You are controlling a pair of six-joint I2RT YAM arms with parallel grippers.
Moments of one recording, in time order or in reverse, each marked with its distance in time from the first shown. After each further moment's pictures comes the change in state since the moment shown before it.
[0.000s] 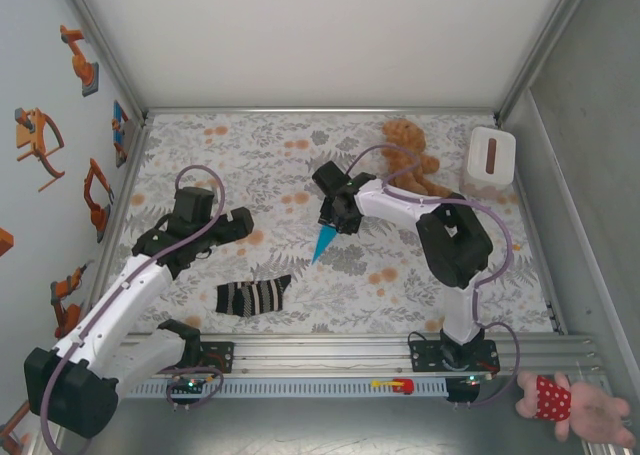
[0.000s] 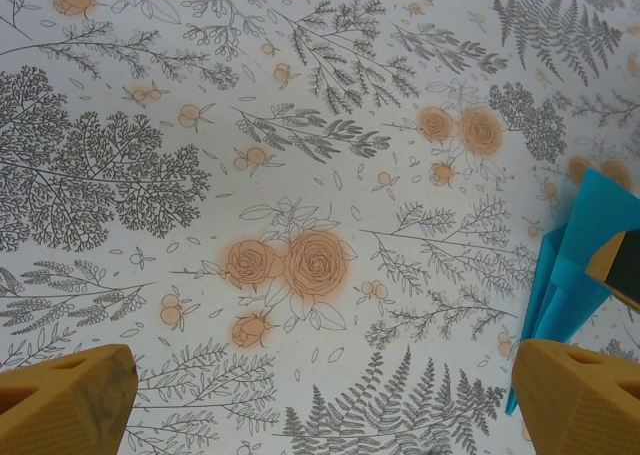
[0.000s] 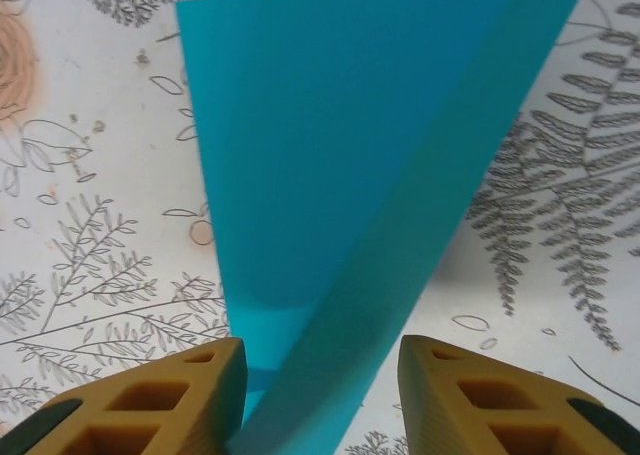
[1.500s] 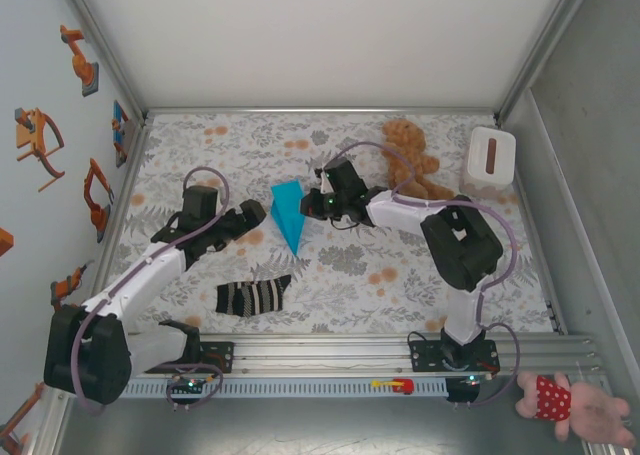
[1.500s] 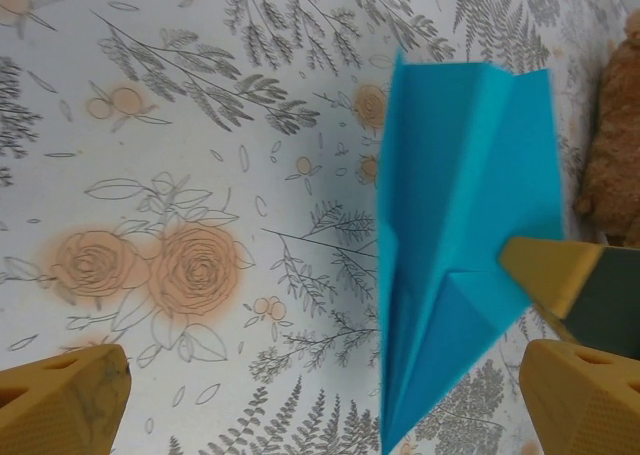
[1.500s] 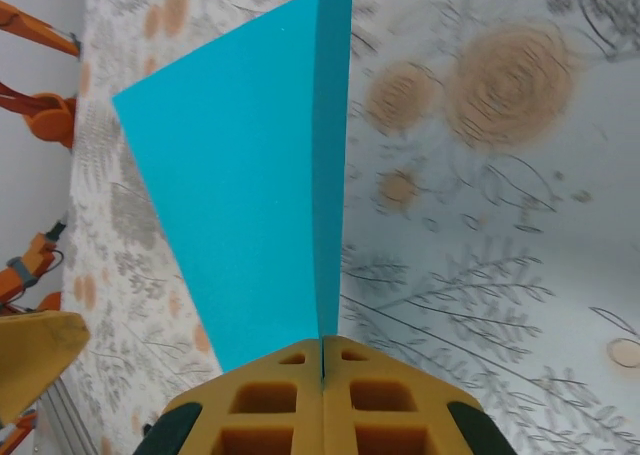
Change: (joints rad) left arm 0.077 0.196 -0.133 0.359 0.314 -0.220; right arm -0.054 -0.040 -0.217 0.680 -0.454 -0.269
